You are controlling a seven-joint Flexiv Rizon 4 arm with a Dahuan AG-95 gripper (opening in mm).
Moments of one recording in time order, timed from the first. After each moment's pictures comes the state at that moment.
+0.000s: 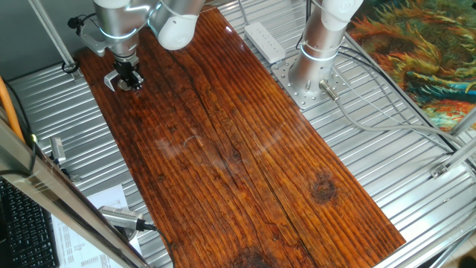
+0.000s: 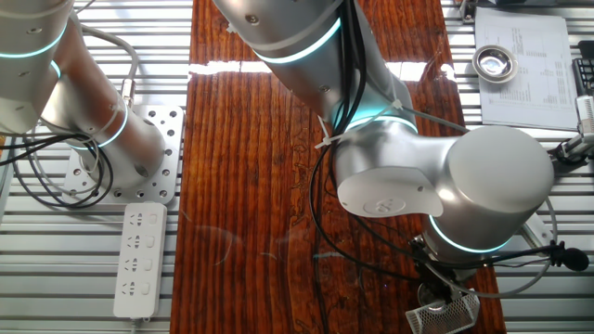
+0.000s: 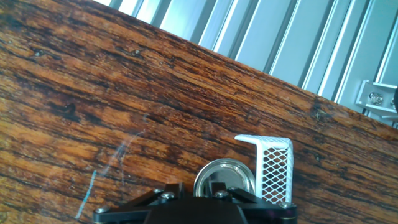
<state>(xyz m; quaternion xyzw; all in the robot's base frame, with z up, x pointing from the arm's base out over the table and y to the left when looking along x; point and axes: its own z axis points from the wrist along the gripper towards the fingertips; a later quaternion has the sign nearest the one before) 0.598 -0.258 0.013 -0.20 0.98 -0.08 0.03</state>
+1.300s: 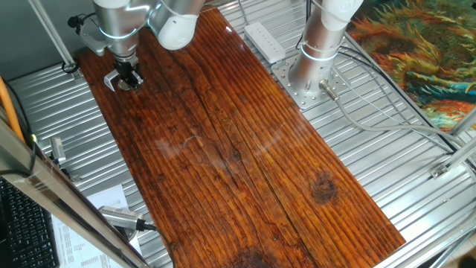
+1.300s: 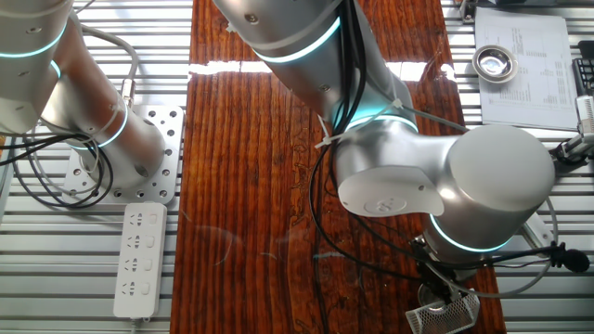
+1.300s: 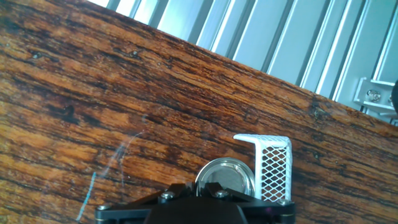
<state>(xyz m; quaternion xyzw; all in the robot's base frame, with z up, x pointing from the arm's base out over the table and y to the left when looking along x) 0.597 -0.259 0.014 -0.19 0.98 -0.08 0.03</state>
